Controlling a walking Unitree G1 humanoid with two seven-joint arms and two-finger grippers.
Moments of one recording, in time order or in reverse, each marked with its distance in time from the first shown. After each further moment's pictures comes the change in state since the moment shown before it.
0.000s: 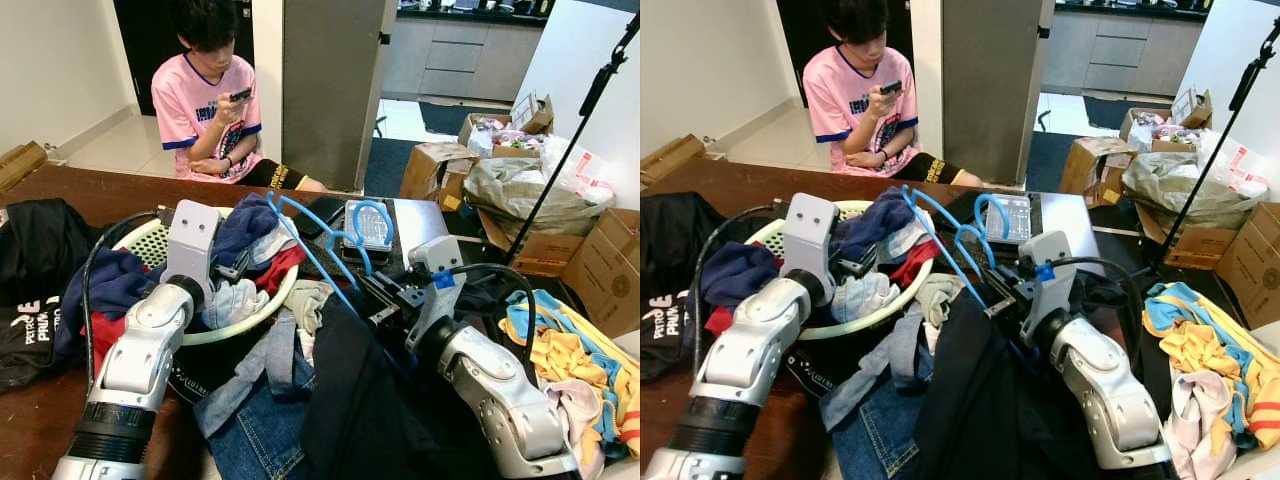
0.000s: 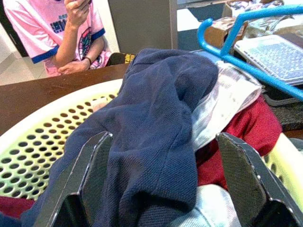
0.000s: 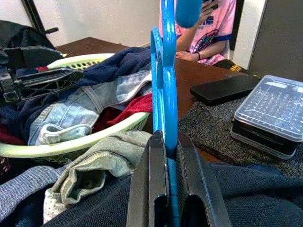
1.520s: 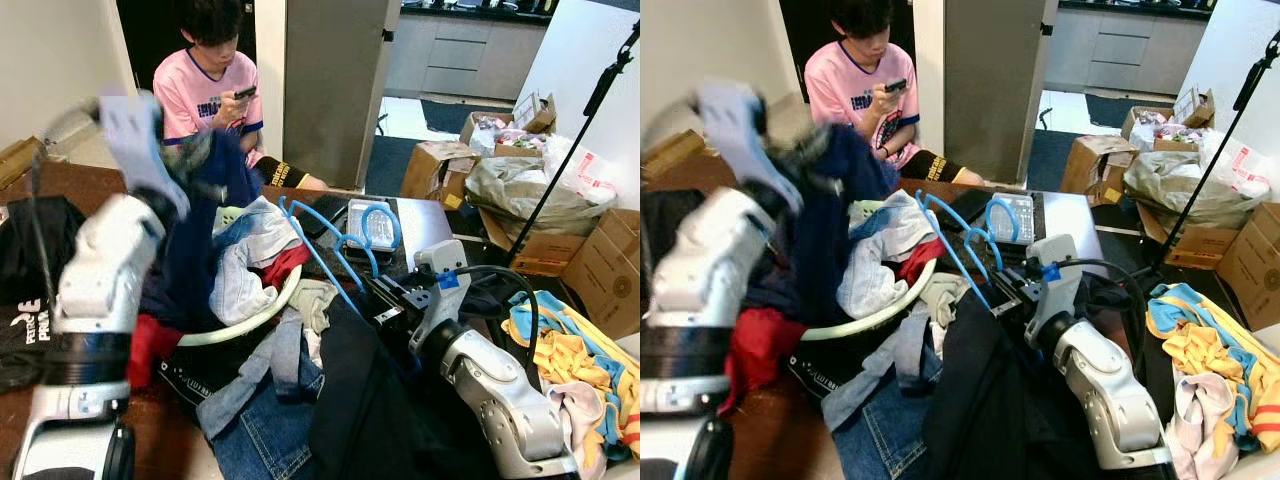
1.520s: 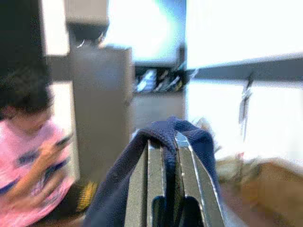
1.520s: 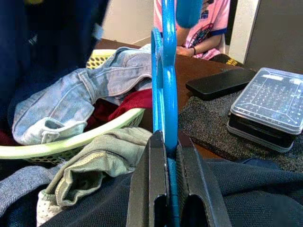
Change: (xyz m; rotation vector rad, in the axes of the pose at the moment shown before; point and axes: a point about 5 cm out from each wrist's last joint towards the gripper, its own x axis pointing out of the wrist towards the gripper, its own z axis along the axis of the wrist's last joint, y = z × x) left arm -0.007 0.044 0.170 -0.194 -0.632 -0.228; right arm 0.000 0.001 -0.003 0.006 0.003 -0.004
